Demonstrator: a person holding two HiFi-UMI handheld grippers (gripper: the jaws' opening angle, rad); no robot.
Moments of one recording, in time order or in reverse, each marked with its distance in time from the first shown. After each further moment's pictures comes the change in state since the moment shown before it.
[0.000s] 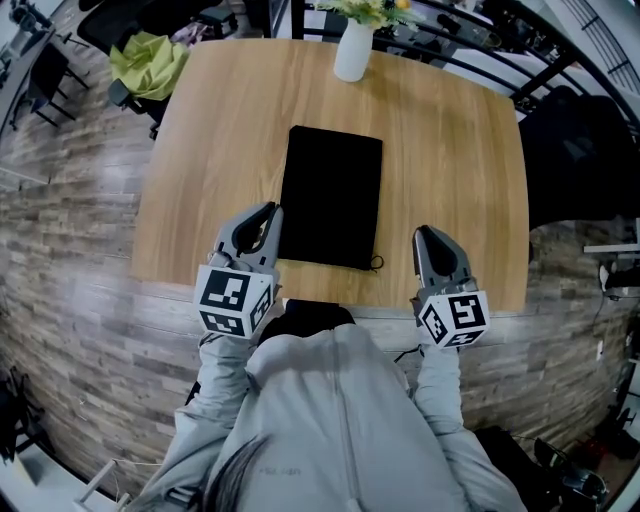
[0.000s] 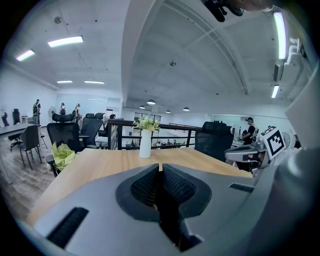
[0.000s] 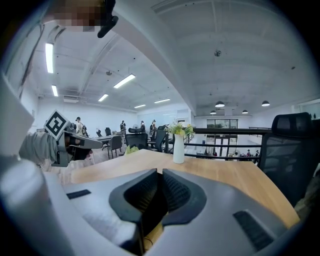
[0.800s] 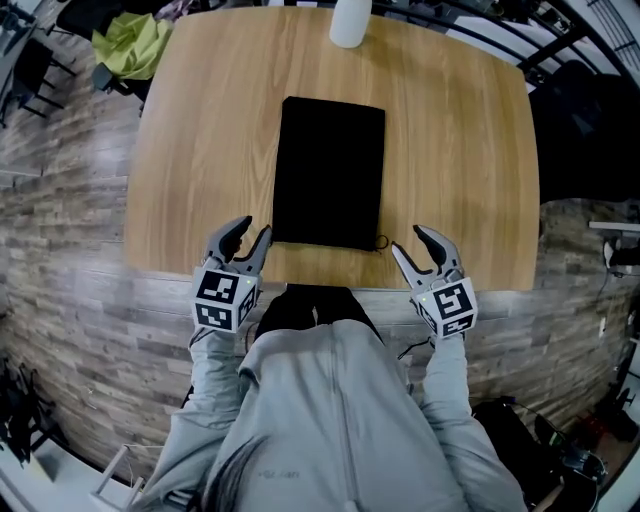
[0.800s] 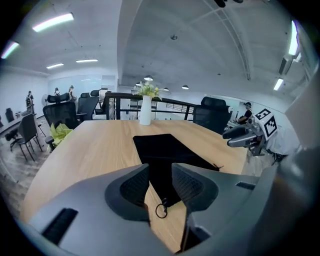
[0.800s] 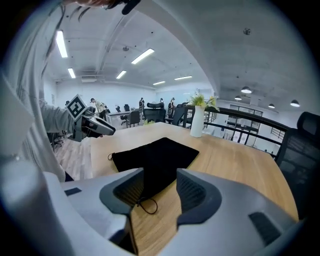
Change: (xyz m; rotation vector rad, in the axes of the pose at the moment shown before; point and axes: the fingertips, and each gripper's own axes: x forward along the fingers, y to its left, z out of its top) left arm -0.003 0.022 -0.124 0.004 0.278 -0.037; right arm 0.006 0.026 -0.105 -0.163 0.271 0.206
